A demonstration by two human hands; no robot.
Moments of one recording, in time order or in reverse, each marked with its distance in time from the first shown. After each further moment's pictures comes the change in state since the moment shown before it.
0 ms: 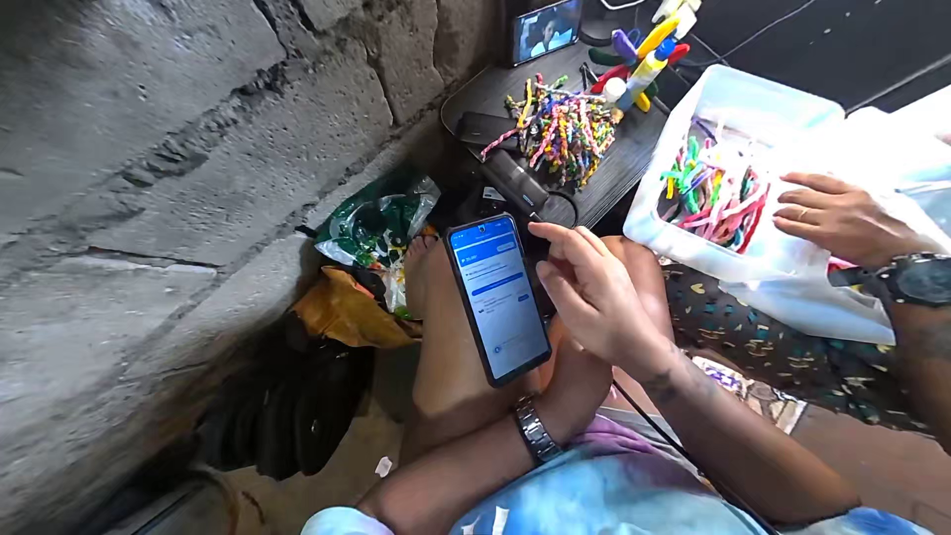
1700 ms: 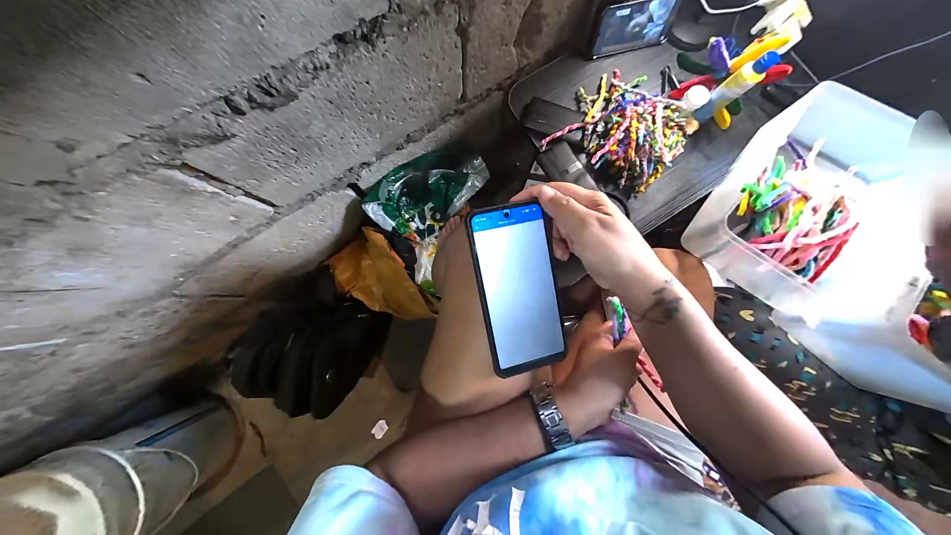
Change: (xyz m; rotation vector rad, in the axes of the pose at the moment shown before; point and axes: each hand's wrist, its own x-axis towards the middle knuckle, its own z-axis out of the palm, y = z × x) left_hand 0.015 -0.001 -0.007 -0.097 -0.003 -0.286; right_hand 0.072 -0.024 0.030 0.608 -0.351 0.259
